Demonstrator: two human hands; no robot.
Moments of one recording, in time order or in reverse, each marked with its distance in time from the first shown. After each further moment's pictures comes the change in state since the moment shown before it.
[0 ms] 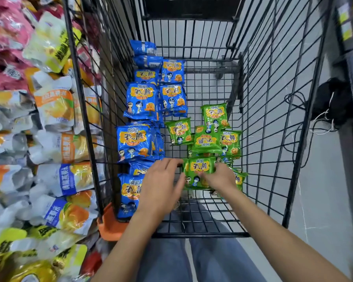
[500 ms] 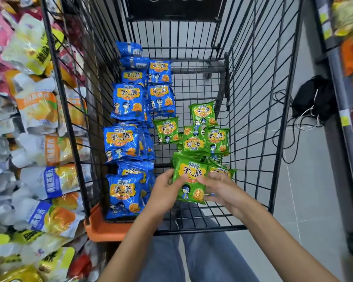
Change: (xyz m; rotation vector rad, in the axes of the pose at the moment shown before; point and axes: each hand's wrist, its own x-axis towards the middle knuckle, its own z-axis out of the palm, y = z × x) left_hand -0.004 0.027 0.024 -0.989 -0.264 -0.570; right_hand -0.055 0.026 -0.037 0.723 -0.442 -0.008
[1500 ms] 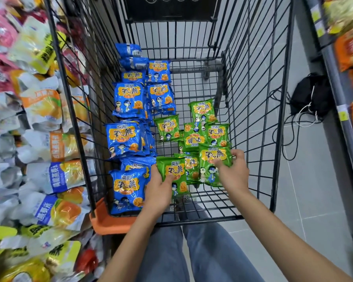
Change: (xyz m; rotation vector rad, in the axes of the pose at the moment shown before) left_hand -0.003 -0.018 -0.015 0.232 0.180 -0.023; right_hand 0.011 0.001 0.003 -0.187 0.679 -0.309
